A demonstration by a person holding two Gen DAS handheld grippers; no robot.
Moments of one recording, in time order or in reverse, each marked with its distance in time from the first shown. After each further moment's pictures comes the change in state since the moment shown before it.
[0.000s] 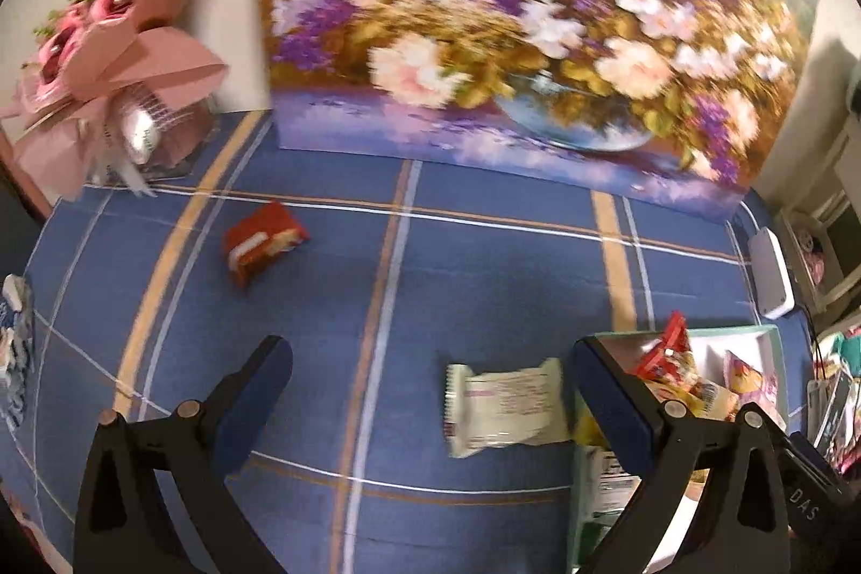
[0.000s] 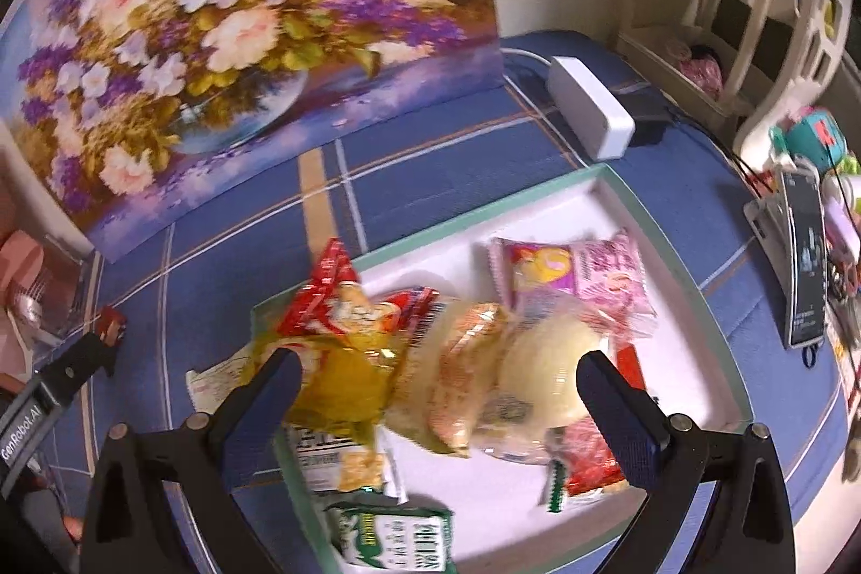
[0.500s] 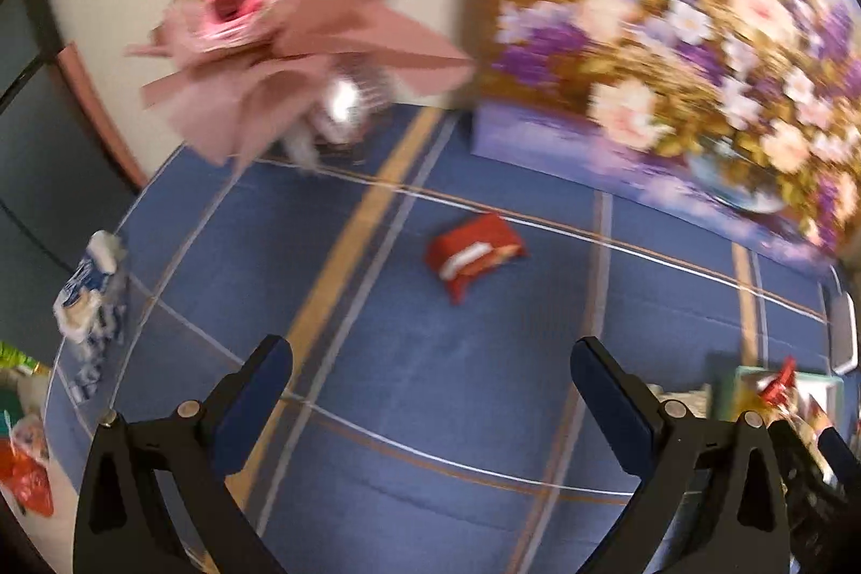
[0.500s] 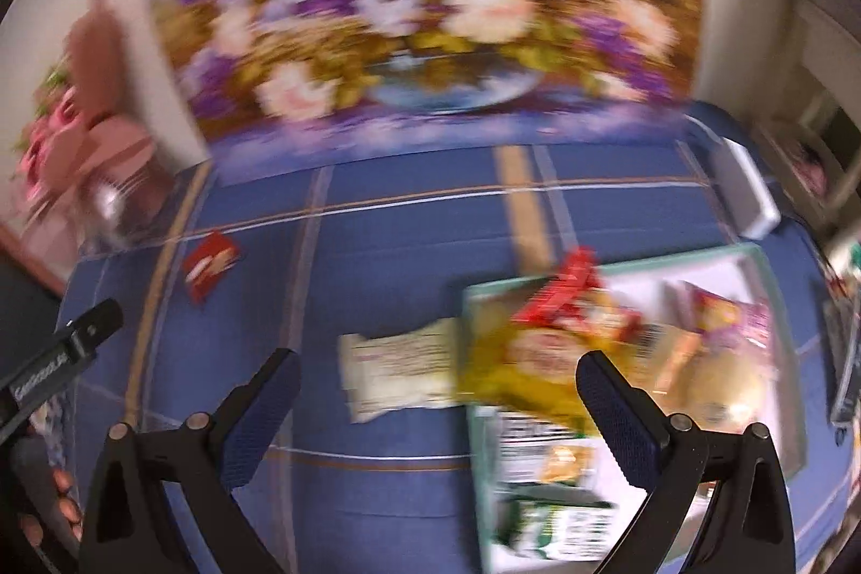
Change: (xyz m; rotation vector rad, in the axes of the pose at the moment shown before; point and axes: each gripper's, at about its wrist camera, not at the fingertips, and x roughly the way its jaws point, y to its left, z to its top) left arm -0.019 0.127 0.000 -0.149 -0.007 0.206; right arm -0.021 0.137 -0.017 -0.287 -0.017 0.172
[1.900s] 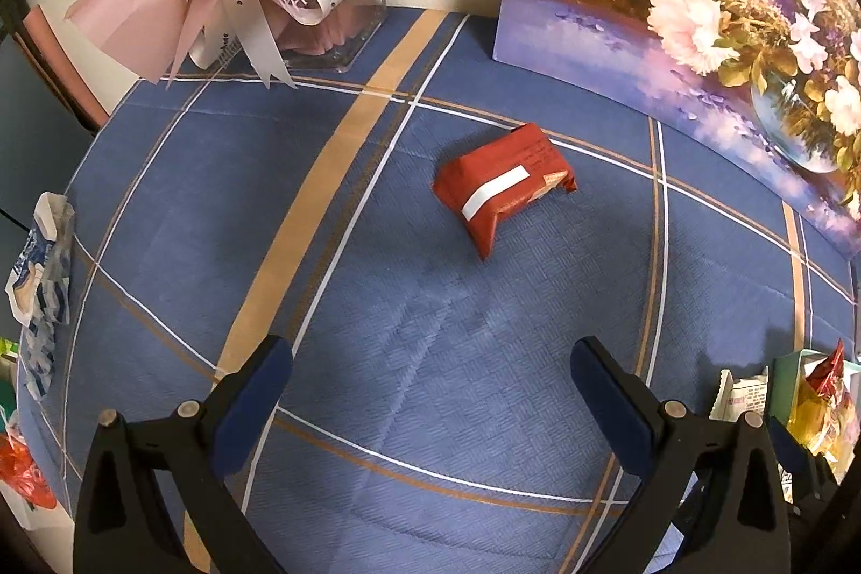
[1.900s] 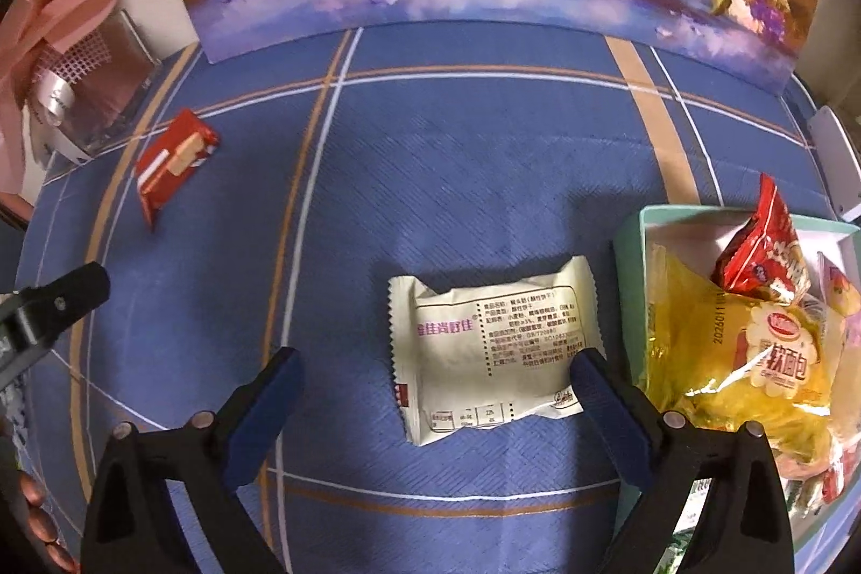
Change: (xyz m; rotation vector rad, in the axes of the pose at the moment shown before) left arm 0.089 0.013 -0.003 0.017 0.184 -0.044; right arm 0.114 0.043 -0.023 -0.055 0.210 -0.036
